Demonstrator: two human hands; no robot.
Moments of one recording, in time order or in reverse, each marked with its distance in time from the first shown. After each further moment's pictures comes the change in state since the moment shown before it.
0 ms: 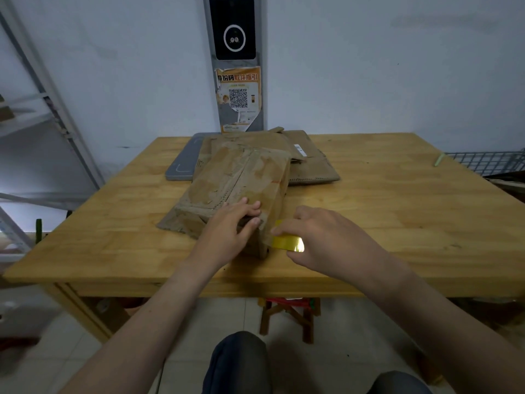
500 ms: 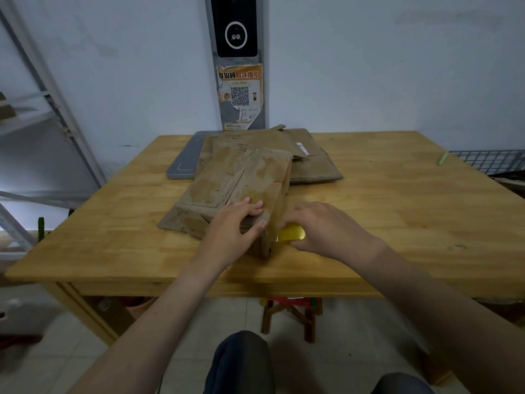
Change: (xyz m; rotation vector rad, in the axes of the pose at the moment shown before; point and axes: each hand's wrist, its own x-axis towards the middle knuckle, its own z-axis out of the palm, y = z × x) left_hand 0.002 0.000 0.008 -0.002 0.056 -0.007; right_hand 0.033 0.026 0.027 0.037 -0.015 0.050
